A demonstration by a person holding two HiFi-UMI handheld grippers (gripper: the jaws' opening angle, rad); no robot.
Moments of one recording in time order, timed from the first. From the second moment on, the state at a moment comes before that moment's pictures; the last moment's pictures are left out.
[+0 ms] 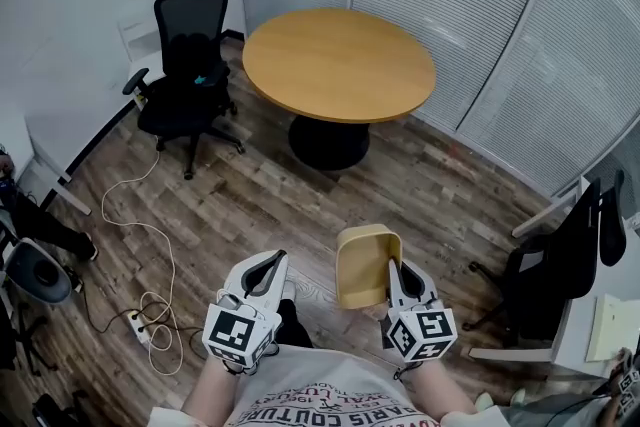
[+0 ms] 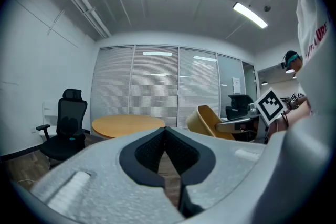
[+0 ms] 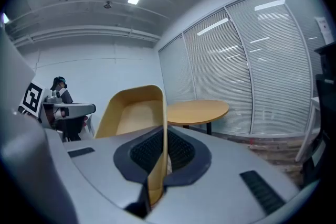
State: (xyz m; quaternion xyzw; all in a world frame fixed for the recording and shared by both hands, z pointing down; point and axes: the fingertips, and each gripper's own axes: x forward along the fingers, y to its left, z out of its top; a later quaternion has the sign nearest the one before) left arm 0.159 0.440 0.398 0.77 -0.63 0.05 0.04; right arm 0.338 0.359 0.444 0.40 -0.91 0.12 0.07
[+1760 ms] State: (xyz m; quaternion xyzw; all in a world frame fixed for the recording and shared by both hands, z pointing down) left arm -0.087 -0.045 0.377 0.77 -0.64 0.05 0.04; right arm 0.079 -0.137 0.434 0.39 -0.91 0.14 0.08
